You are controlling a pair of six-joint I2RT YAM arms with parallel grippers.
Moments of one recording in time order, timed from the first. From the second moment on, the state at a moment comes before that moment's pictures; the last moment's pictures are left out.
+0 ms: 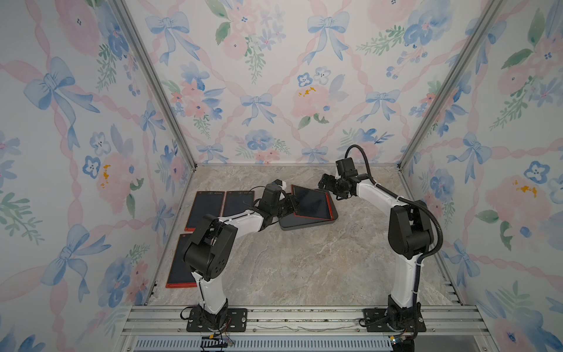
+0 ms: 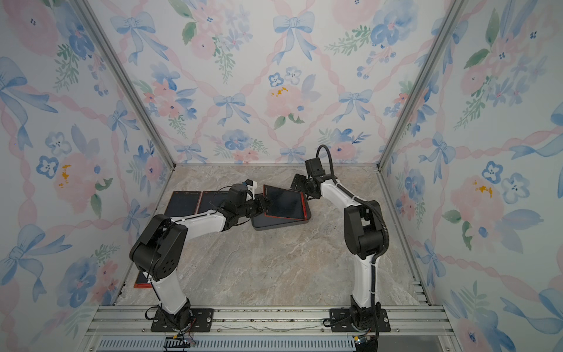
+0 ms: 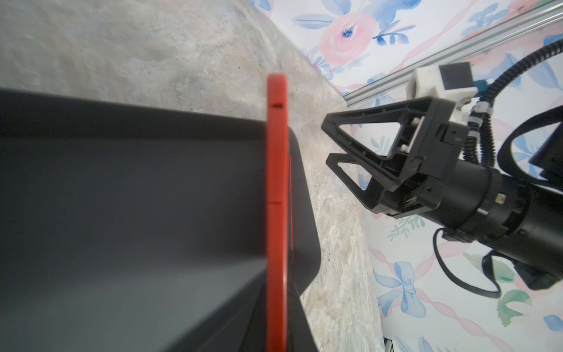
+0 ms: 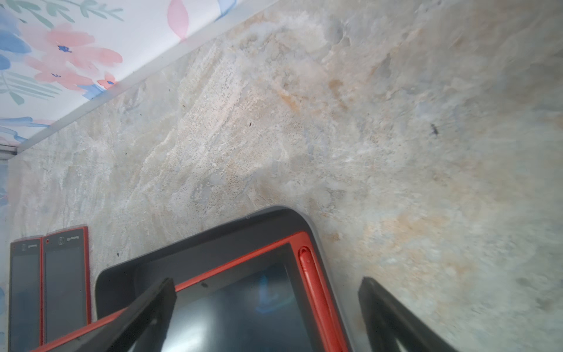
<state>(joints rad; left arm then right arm) -0.49 1.80 1.04 0.26 0.35 -0.86 0.31 2.20 1.80 -0.46 -0.08 0.60</state>
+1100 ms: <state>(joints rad) -0.38 0.94 0.57 0.04 -0.13 -1.22 0.30 2.17 1.75 -0.35 -0.12 0.58</state>
